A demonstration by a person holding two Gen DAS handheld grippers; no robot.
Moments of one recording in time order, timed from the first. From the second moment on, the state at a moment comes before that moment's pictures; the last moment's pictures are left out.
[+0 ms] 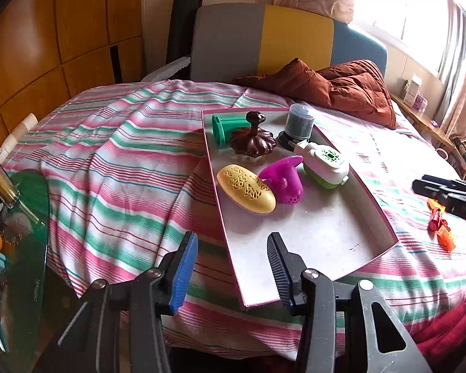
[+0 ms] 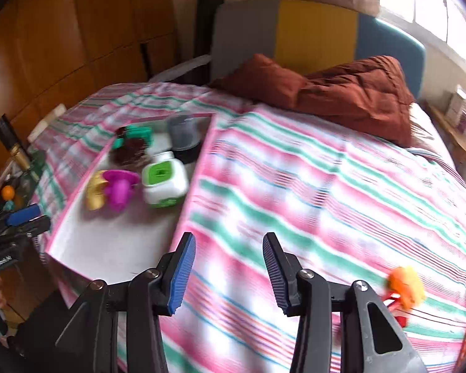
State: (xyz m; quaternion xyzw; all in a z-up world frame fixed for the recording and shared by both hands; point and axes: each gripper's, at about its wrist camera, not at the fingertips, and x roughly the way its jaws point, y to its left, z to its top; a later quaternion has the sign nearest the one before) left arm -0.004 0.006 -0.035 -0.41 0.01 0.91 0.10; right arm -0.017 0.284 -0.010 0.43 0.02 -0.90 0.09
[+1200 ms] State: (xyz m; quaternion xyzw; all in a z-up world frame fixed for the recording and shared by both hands) left arm -0.002 0.108 -0.013 -0.40 0.07 0.89 0.22; right arm 0.035 0.525 -0.039 0.39 -0.38 -0.81 -0.22
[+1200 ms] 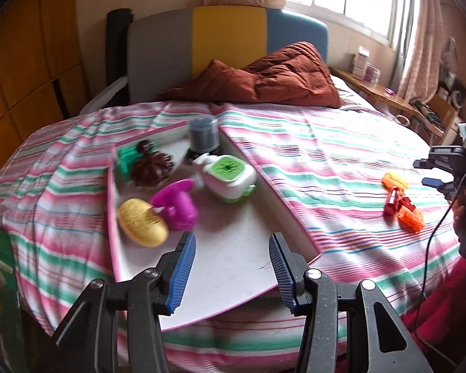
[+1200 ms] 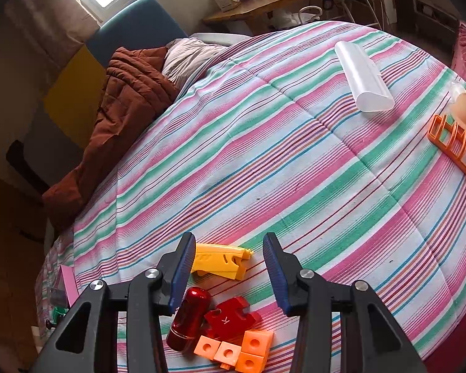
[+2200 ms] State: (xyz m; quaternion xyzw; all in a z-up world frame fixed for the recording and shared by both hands) left arm -0.026 0.371 -0.068 -0.45 0.19 0.72 0.49; right arm 0.033 0.531 -0.041 0.38 -0.39 -0.81 -0.22
